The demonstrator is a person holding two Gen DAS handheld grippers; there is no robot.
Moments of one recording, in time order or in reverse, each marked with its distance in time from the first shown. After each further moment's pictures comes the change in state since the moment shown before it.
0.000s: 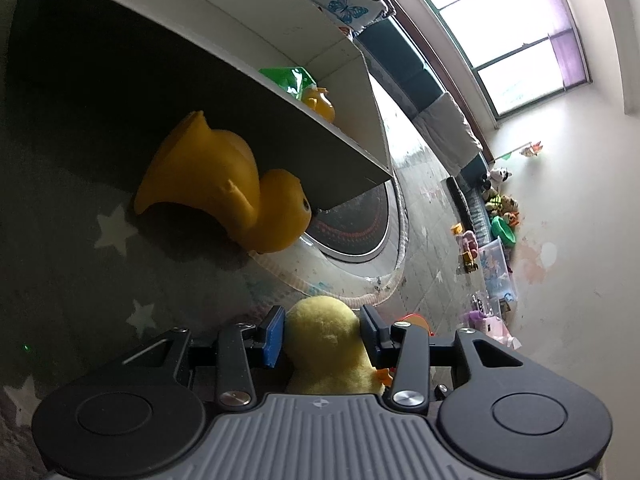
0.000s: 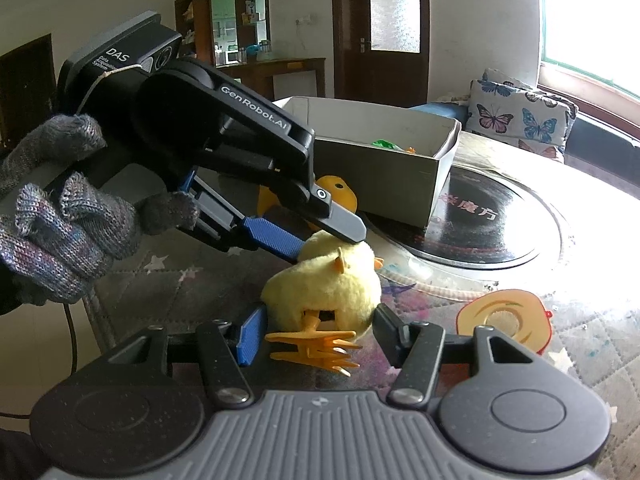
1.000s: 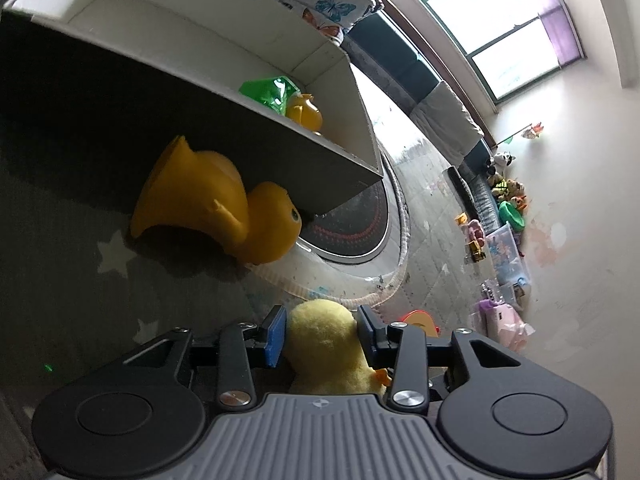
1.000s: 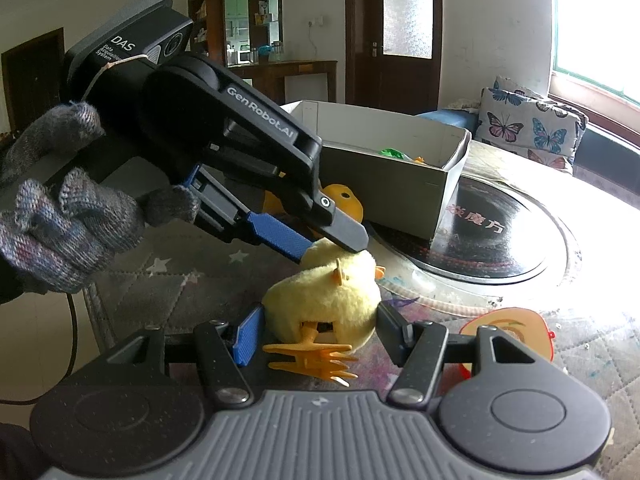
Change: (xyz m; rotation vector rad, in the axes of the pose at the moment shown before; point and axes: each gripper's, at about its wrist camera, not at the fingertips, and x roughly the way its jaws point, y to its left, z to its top) left arm -0.001 -0.011 0.006 0.077 0.011 0.033; right arm 0.003 -0.001 0.006 -0.037 -0.008 0.021
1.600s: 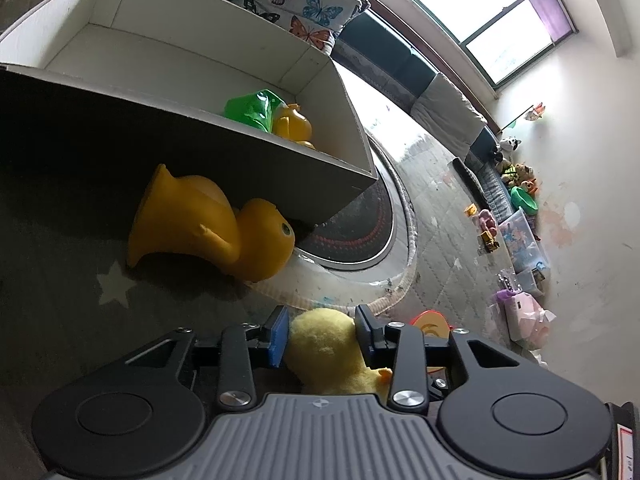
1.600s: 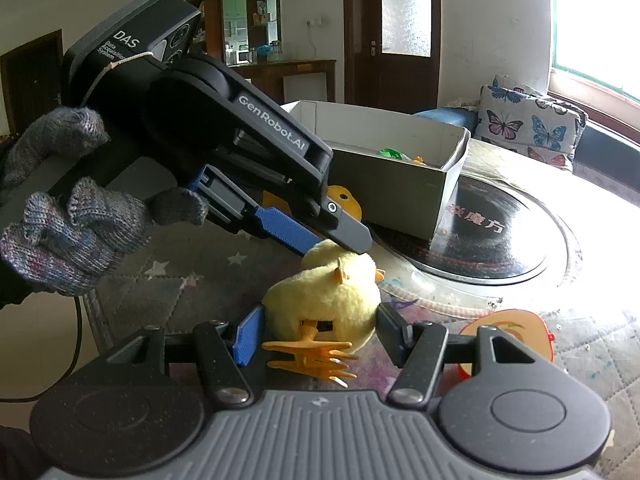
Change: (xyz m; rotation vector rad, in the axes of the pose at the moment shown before) left arm 0.002 -0.016 0.000 0.116 -0.023 0.064; right arm -0.002 0.000 0.002 0.005 0.006 0.002
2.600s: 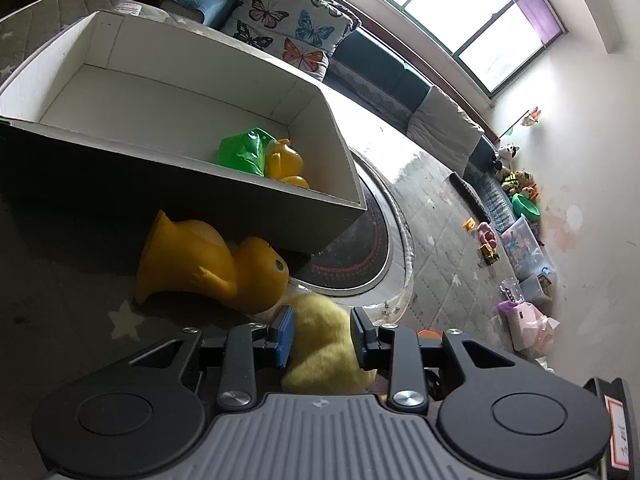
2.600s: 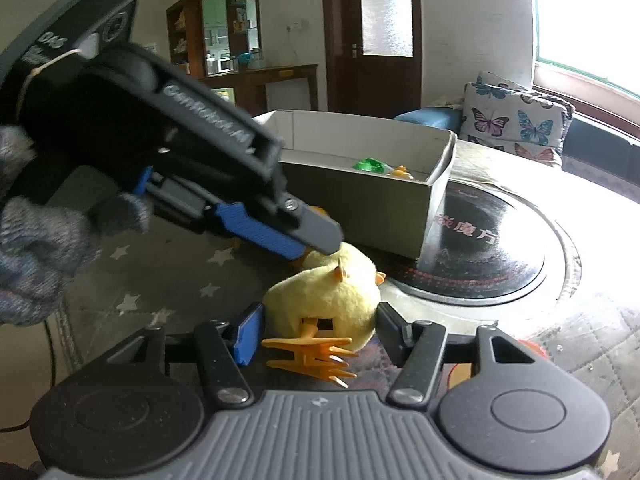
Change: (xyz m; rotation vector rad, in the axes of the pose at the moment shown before) left arm -0.011 -0.008 0.008 0.051 -0.062 0.022; right arm 0.018 -0.012 0.007 0.049 -0.019 -0.020
